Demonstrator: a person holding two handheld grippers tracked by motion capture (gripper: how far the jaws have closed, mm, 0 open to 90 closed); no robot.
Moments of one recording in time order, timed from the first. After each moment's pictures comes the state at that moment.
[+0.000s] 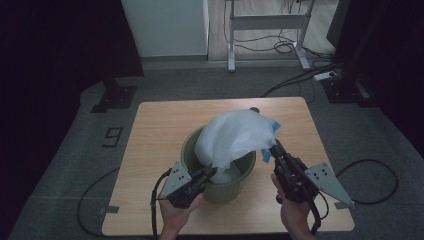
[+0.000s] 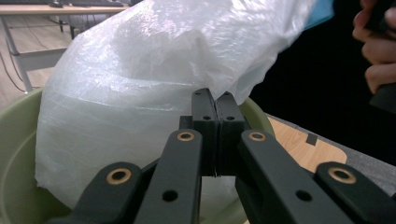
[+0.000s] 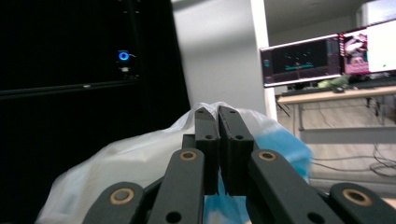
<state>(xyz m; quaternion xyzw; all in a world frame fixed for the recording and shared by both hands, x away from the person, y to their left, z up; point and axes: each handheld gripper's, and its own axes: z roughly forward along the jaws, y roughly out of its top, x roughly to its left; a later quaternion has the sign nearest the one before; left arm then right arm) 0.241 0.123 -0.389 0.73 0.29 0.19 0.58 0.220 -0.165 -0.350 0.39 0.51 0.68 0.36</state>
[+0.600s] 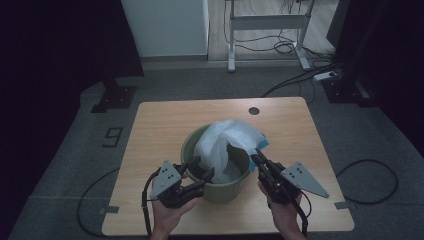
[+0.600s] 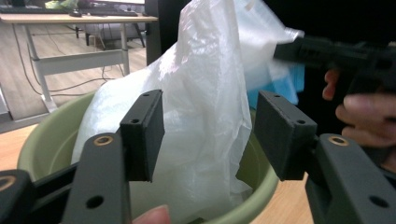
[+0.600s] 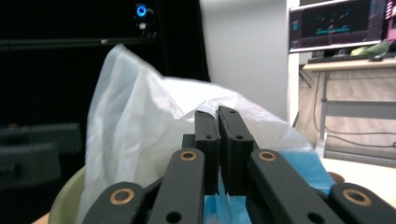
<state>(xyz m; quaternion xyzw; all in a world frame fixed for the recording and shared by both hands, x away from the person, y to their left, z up) 0.233 0.138 -0.370 0.71 0.31 0.22 0.59 0.233 -0.143 -0.382 0.38 0.58 0.65 0.31</state>
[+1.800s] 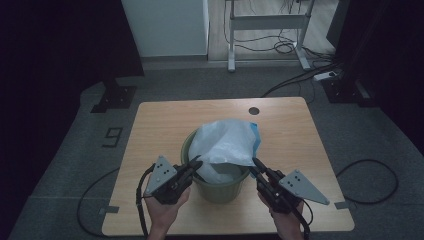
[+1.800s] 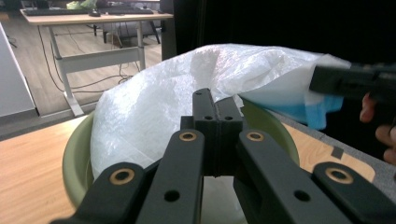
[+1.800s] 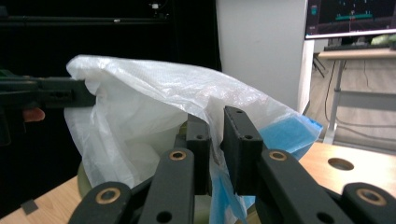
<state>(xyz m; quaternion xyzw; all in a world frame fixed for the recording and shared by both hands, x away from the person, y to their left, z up) 0.230 0.150 -0.361 0.72 0.32 0.23 0.57 0.215 -0.145 -0.384 0.36 0.62 0.63 0.30</state>
